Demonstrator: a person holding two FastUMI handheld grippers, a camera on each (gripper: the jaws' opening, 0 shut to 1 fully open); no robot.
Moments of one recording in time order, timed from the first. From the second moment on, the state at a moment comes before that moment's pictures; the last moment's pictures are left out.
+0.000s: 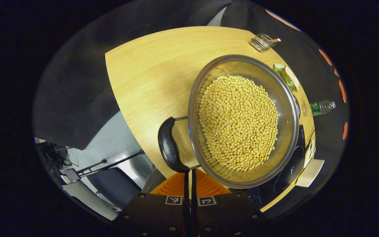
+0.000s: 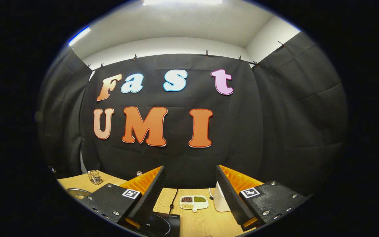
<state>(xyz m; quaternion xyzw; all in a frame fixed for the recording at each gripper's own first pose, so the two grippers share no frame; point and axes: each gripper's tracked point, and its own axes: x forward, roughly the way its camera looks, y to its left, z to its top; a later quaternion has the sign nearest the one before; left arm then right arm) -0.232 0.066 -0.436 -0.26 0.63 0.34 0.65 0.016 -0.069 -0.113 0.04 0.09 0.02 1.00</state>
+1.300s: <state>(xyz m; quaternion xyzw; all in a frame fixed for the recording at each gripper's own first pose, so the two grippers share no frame) -0.207 0.139 -0.426 -0.21 0.65 0.31 0.66 0.010 0.022 -0.103 0.02 0.10 -0.01 0.99</state>
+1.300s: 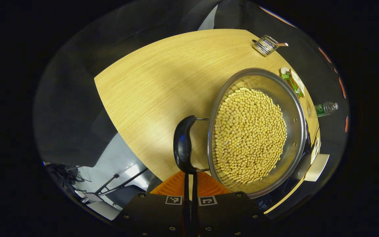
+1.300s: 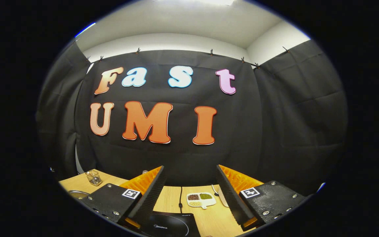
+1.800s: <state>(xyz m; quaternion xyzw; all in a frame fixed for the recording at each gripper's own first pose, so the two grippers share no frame) -0.170 0.180 -0.424 -0.15 0.65 0.30 0.68 0.014 0.077 -0.099 0.00 0.11 0.02 0.99</state>
